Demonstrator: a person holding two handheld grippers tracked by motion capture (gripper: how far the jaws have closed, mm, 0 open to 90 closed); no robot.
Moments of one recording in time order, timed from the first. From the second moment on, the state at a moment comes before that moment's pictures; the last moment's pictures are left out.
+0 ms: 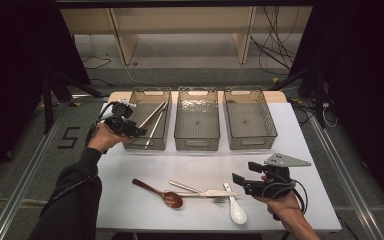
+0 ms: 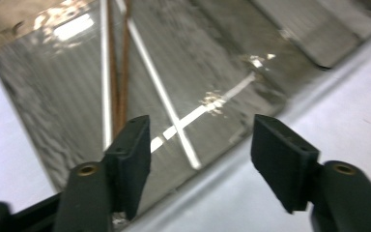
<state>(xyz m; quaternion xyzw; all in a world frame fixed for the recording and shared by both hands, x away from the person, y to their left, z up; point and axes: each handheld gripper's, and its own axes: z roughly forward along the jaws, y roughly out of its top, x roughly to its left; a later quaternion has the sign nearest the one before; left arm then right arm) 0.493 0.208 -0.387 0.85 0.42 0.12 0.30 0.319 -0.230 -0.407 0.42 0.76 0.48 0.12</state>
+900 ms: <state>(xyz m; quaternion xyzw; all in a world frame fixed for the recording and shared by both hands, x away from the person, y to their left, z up) 0.439 0.179 -0.380 0.89 0.33 0.10 0.30 0.318 -0.230 -0.405 0.42 0.76 0.48 0.12</state>
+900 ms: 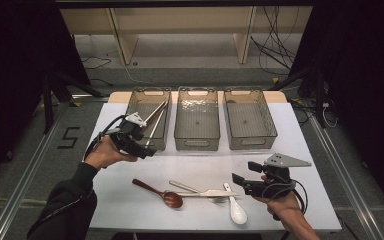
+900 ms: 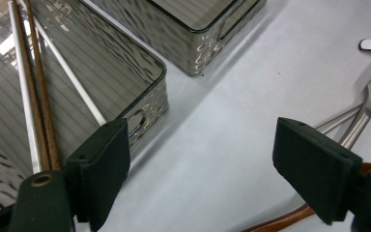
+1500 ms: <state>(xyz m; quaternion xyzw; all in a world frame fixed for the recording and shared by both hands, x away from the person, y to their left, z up) 0.418 0.163 -0.394 0.92 0.27 0.07 0.27 0.318 -0.232 -0.405 0.42 0.76 0.49 0.12</state>
